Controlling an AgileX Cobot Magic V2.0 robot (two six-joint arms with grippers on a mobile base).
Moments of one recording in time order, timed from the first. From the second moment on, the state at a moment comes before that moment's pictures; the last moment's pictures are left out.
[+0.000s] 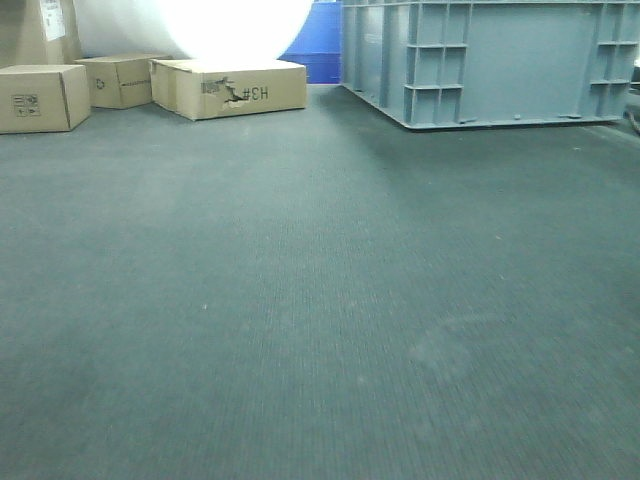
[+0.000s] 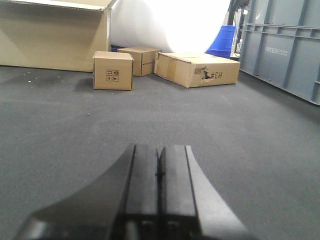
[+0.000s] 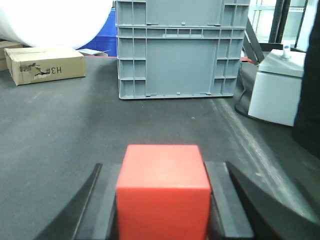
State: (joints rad) left arm -0.02 -0.01 0.03 -0.10 -0.04 0.05; right arm 0.00 0.10 -0.33 -0.03 0.32 0.07
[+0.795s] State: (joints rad) left arm -0.02 -0.01 0.03 -0.10 -0.04 0.05; right arm 0.00 0.10 -0.33 -0.03 0.32 0.07
